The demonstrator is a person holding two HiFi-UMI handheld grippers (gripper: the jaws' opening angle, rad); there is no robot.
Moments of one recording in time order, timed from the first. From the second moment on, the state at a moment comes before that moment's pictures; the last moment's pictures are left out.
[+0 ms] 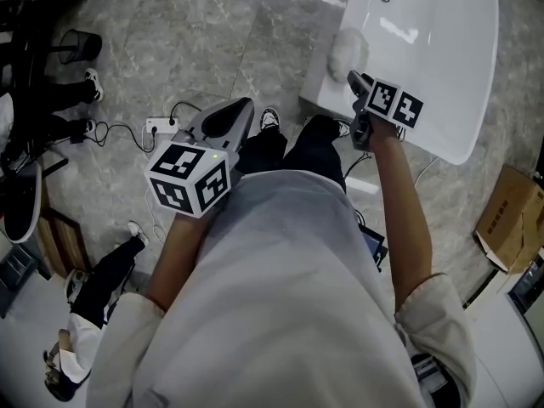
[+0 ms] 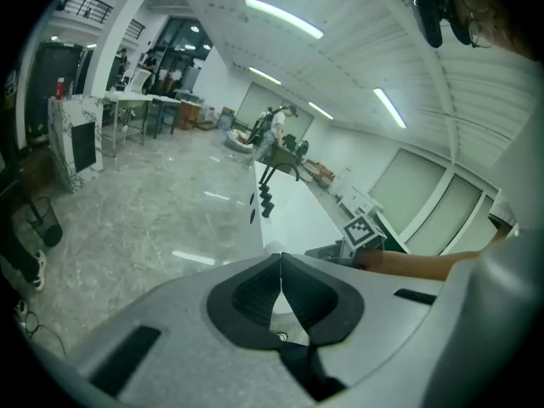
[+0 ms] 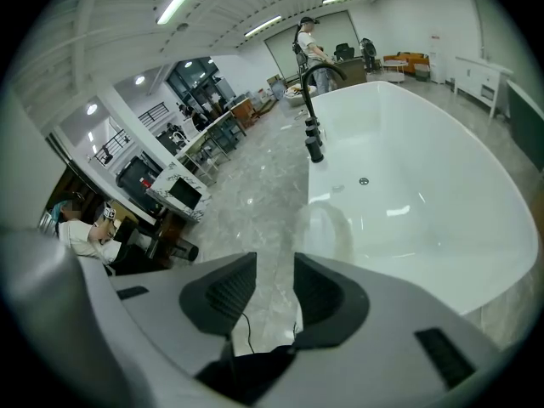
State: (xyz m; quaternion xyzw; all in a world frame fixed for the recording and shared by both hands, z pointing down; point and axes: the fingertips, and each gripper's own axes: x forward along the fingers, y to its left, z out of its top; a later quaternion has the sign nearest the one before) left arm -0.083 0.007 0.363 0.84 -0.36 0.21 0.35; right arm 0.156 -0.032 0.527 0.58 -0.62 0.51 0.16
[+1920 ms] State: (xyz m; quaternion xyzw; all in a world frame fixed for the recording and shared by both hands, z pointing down) left arm -0.071 -0.007 0.303 0.88 -0.34 0.12 0.32; right arm 0.119 0.041 0.357 0.58 -0.72 0.36 0.11
